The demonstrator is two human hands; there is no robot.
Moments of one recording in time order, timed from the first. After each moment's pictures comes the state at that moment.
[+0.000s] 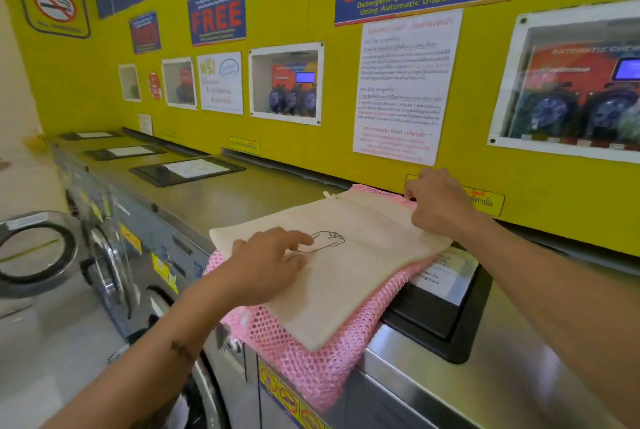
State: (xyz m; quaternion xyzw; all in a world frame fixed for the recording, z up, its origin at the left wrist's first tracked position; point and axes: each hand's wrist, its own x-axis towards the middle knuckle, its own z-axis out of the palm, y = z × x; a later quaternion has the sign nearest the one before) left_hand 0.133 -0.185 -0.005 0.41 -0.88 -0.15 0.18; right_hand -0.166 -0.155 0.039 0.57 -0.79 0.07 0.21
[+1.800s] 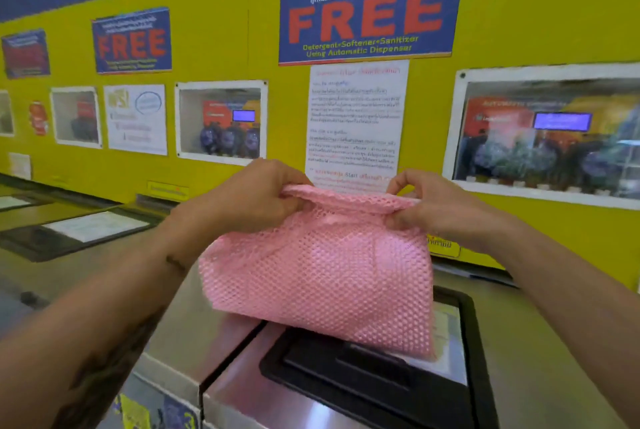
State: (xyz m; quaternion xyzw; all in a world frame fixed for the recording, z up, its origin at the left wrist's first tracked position) left_hand 0.069 -0.299 0.119 0.13 -0.94 -0.07 0.30; right_hand -0.136 -0.120 0.119 0.55 -0.72 0.42 -0.09
